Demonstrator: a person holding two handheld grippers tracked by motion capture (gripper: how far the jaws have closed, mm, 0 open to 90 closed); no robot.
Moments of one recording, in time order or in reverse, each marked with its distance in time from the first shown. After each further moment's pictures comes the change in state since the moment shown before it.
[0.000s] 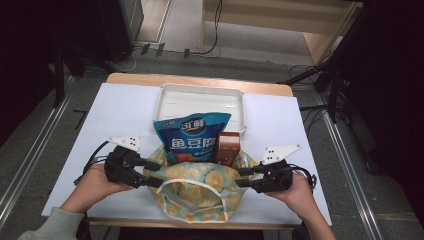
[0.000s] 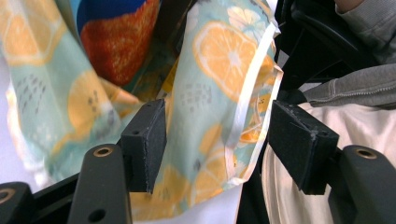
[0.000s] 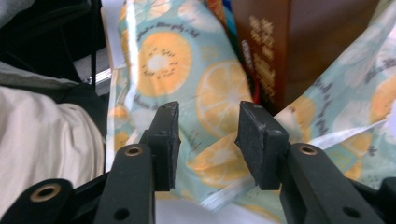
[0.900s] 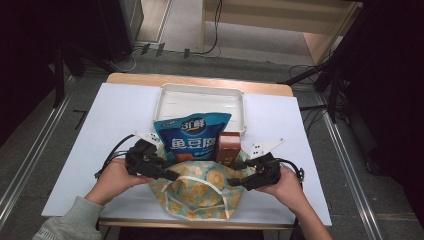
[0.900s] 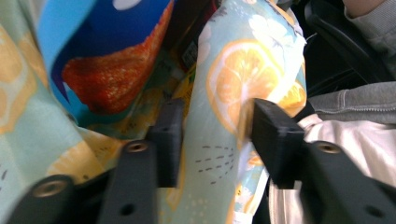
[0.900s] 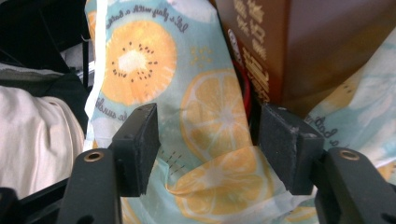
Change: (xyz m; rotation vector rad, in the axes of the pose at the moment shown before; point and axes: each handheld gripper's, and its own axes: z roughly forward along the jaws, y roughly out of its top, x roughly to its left) left arm 0.012 0.017 0.035 0.054 -0.014 -0.042; right arm -0.016 0.006 0.031 0.080 0.015 0.010
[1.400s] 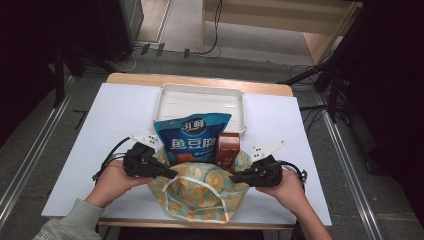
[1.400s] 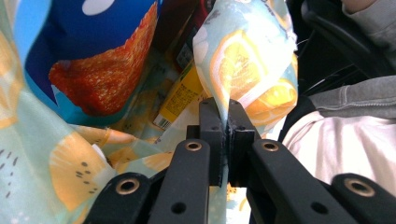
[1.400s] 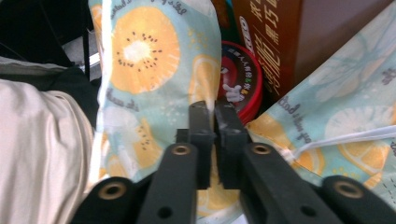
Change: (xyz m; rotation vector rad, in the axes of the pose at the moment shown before) left arm -0.011 -0.003 -0.006 -0.031 0.010 0.033; right arm 0.010 -0.001 -0.007 0.032 -0.003 0.021
